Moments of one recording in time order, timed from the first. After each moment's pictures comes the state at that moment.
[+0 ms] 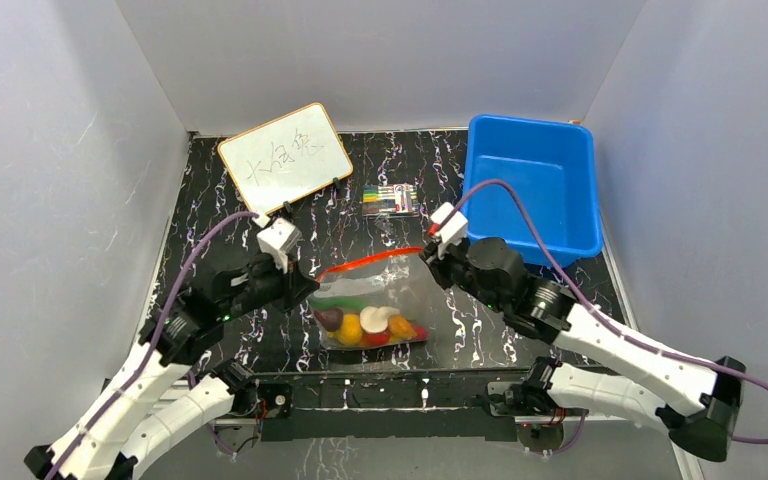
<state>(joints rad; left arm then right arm) -0.65 0.60 0.87 -0.72 0.22 -0.17 0.95 0.83 0.80 -0.26 0.23 -0.05</state>
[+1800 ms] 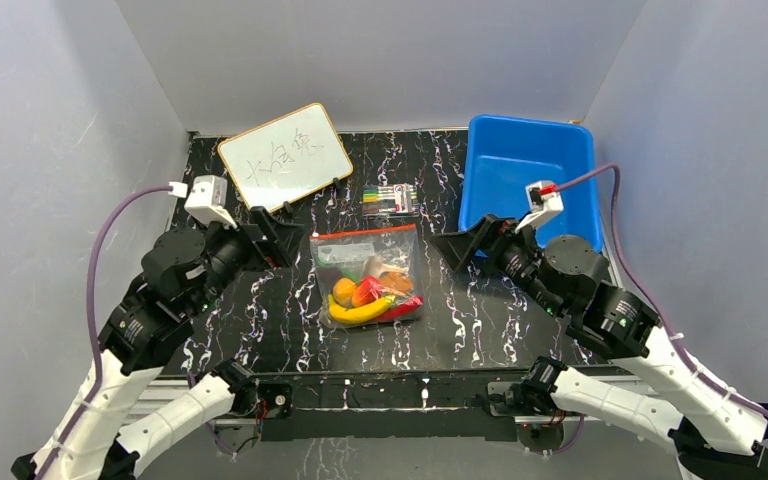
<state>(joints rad) -0.65 0.70 1.16 -0.72 -0.22 -0.51 0.90 0.69 1.03 -0.47 0.29 0.63</state>
